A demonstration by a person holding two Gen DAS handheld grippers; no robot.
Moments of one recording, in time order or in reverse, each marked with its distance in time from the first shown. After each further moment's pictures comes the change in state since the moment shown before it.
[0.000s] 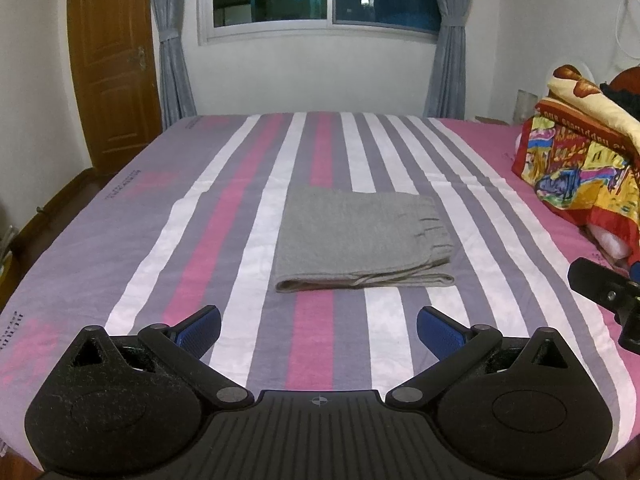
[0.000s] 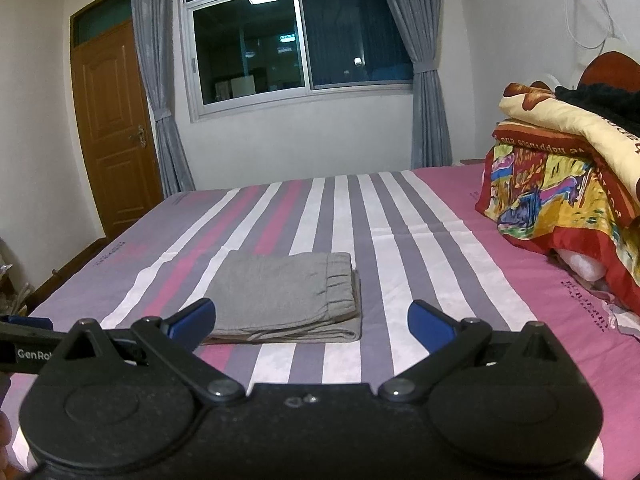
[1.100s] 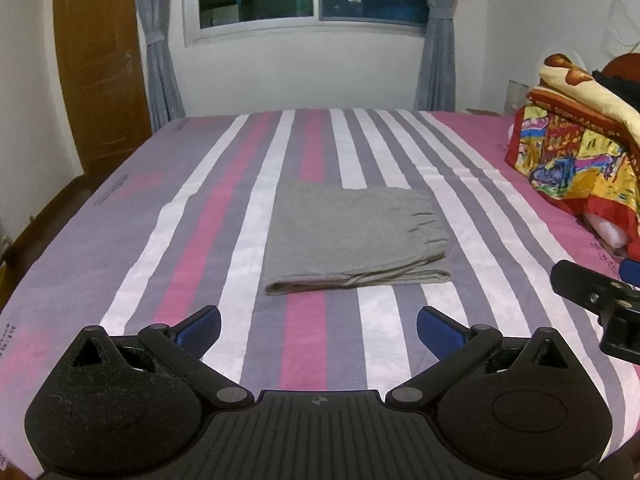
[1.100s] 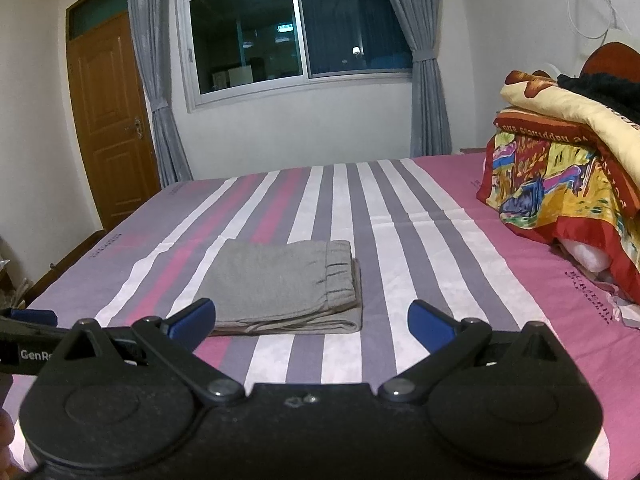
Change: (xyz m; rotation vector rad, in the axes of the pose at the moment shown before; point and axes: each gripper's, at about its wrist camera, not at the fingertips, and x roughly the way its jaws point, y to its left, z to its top) left arm 0.015 -0.008 0.001 0.042 -0.003 -0.020; right arm 0.016 0.002 -0.005 0.007 0.032 -0.003
